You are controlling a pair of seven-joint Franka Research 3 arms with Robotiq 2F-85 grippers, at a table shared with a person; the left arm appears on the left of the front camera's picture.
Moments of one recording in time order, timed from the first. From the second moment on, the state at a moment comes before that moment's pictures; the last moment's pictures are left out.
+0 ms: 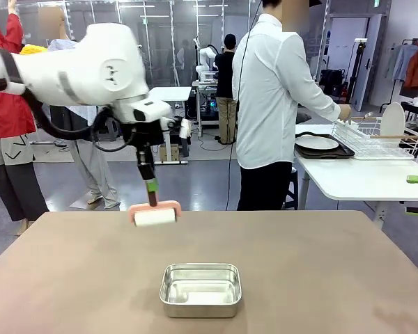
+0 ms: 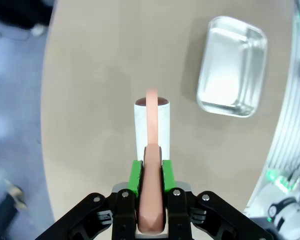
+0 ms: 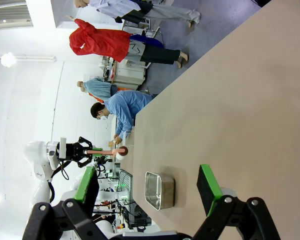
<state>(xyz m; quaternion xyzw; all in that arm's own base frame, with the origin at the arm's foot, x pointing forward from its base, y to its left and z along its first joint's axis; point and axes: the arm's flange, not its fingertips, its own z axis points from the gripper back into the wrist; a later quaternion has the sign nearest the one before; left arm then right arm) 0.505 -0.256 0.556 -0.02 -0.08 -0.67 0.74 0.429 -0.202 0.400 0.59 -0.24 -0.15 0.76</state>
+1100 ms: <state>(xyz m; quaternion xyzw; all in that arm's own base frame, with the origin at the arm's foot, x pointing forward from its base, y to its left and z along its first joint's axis) 0.449 -0.332 0.540 -0.03 -0.05 -0.77 0.64 0.429 -0.203 0.400 0.59 -0.24 -0.15 0.76</state>
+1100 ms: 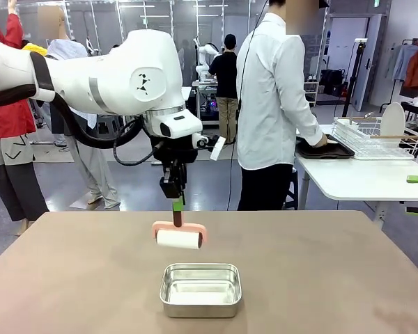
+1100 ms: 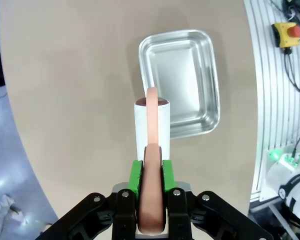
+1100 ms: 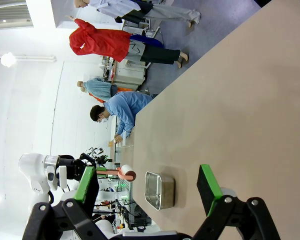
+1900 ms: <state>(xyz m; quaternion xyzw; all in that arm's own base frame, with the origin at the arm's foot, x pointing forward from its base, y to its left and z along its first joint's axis) 0.433 -0.382 0.477 -0.07 0.02 -0.73 0.68 0.429 -0.203 0.400 0.59 -0.24 -0.15 0.76</state>
